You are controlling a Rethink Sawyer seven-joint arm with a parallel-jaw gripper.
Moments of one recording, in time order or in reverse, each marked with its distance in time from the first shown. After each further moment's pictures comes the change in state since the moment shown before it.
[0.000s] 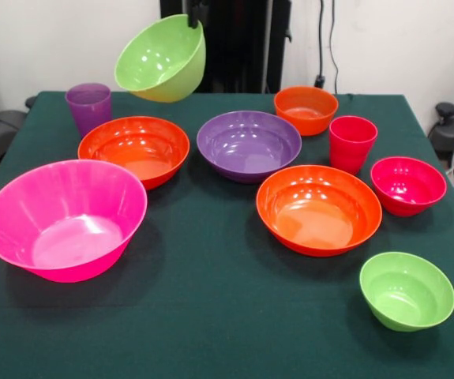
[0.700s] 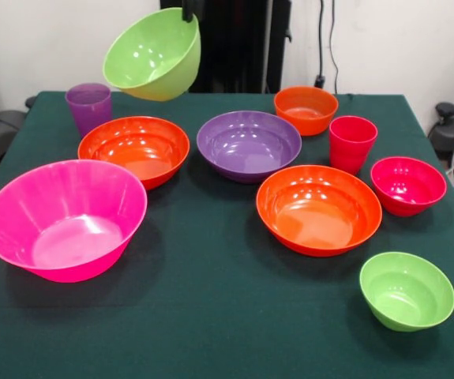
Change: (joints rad) arm 0.028 -0.025 0.021 -0.093 -0.001 0.109 0.000
